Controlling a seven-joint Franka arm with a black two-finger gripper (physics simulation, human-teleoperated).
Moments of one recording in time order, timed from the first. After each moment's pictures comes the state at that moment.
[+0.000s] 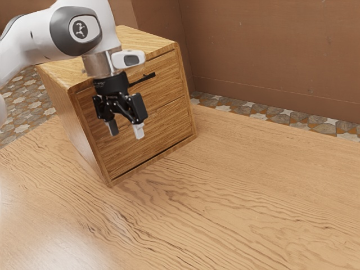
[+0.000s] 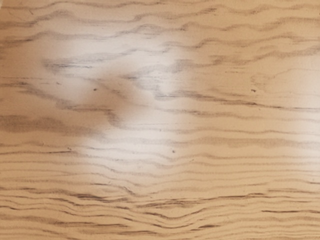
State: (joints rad) arm 0.09 0.26 0.14 -1.18 -0.17 1.26 0.14
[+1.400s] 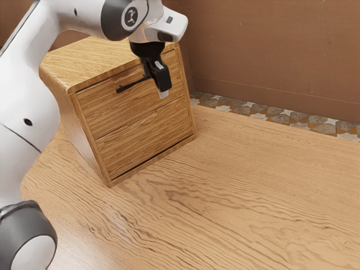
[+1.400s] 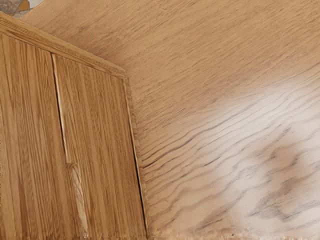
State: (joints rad) arm -0.10 0.54 0.22 -0.66 0.13 1.40 0.59
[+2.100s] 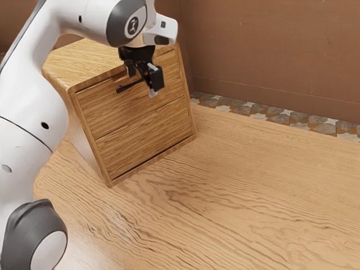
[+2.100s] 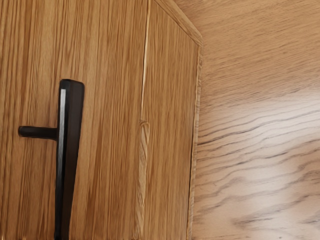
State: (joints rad) arm -0.10 0.60 0.35 -0.62 0.15 1.40 0.43
